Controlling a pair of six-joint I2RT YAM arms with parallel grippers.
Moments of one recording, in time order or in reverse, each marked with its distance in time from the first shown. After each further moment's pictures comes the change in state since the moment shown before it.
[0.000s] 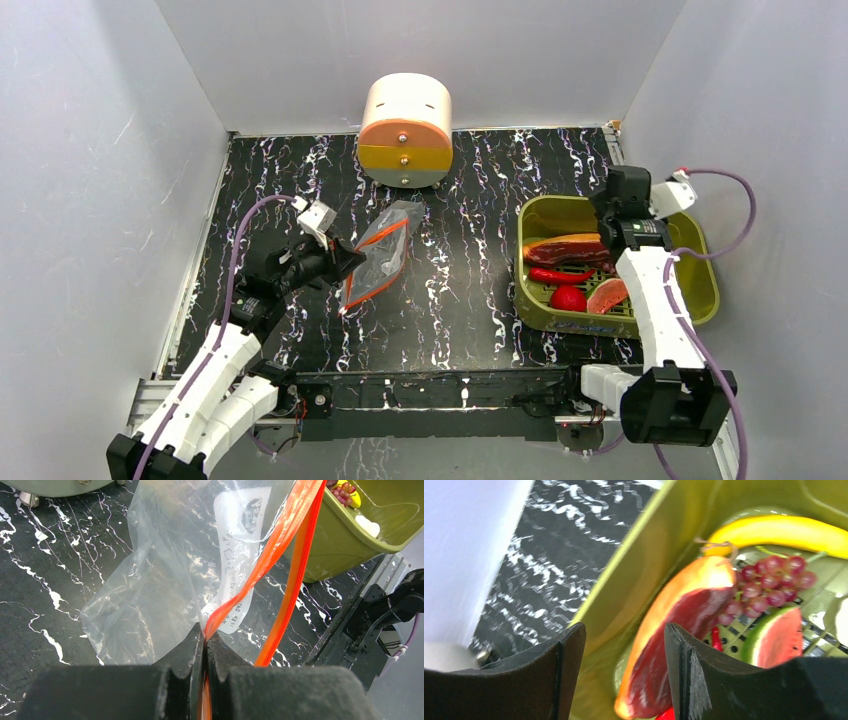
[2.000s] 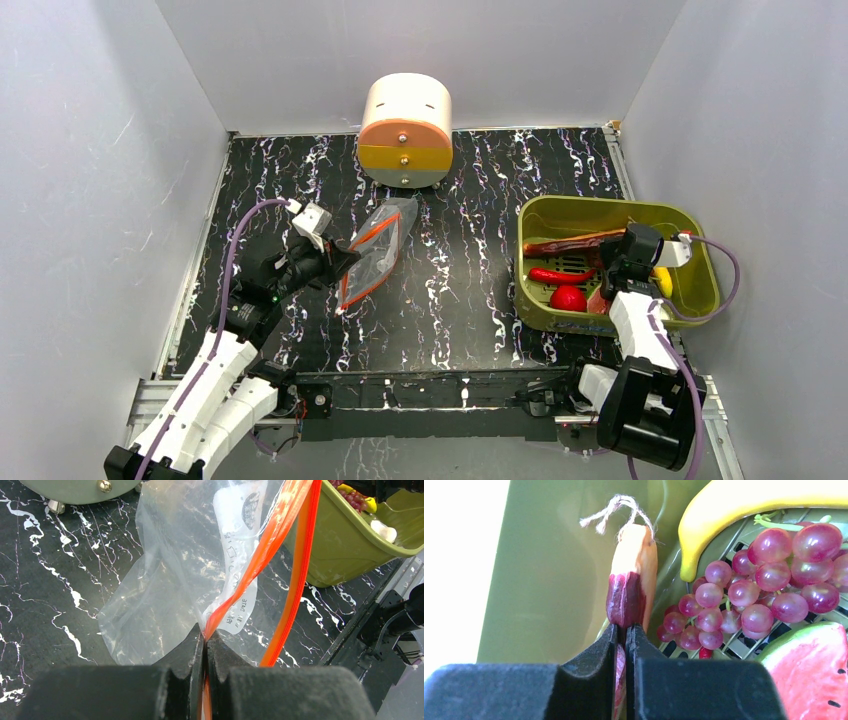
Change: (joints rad) left arm 0.000 -0.054 0.000 -0.032 -0.058 0.025; right arm -0.314 -0.091 -0.578 0.629 -0.351 0.060
